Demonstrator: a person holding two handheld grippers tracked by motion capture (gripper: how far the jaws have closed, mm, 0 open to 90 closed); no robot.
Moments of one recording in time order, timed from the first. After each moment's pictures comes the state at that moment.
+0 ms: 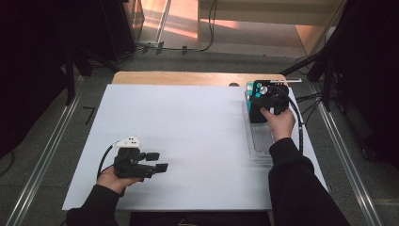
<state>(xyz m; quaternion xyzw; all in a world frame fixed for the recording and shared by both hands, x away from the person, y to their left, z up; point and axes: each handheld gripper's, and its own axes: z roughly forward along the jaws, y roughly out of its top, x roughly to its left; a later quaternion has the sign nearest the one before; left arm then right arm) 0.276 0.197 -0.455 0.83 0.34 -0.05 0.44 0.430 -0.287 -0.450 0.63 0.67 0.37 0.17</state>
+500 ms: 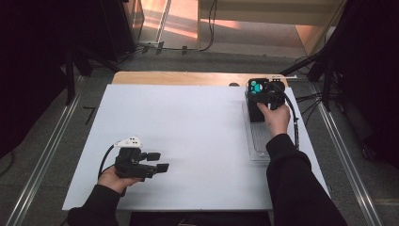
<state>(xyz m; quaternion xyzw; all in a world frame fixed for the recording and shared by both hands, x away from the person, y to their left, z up) 0.277 0.195 -0.455 0.83 0.34 -0.05 0.44 0.451 -0.285 -0.455 0.63 0.66 0.36 0.17</state>
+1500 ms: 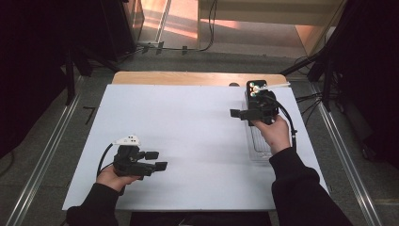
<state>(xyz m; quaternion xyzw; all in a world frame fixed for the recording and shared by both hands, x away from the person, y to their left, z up) 0.281 0.200 -0.455 0.82 0.35 -0.05 0.44 0.376 -0.231 -0.411 0.50 0.75 0.42 0.07</state>
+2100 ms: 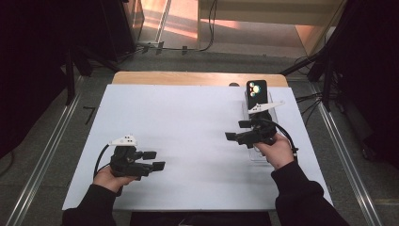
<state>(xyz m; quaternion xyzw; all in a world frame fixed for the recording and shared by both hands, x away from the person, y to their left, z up) 0.277 0.205 -0.450 0.82 0.35 -0.05 0.44 0.319 -0.212 -0.421 0.43 0.81 0.41 0.04</state>
